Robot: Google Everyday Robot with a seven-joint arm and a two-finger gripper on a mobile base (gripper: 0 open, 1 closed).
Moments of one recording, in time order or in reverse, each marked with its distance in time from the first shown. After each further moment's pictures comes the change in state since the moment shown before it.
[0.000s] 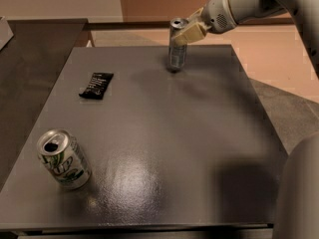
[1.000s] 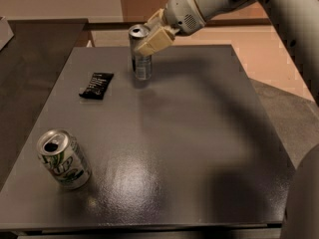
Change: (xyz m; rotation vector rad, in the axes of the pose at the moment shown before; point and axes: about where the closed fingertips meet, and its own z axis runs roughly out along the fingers) arm -0.067 0.109 0.040 -0.264 -0.023 -0.205
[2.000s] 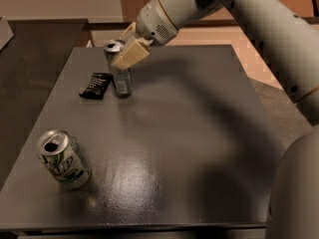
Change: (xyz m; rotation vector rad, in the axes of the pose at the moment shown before) arm -0.018 0.028 0.058 -0.123 0.036 -0.023
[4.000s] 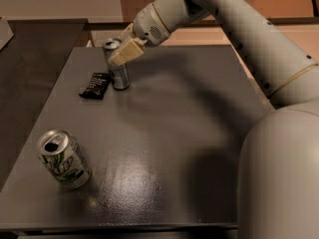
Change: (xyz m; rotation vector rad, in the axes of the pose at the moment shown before) arm 0.010 -0.041 0.024 -0.001 -0.046 0.070
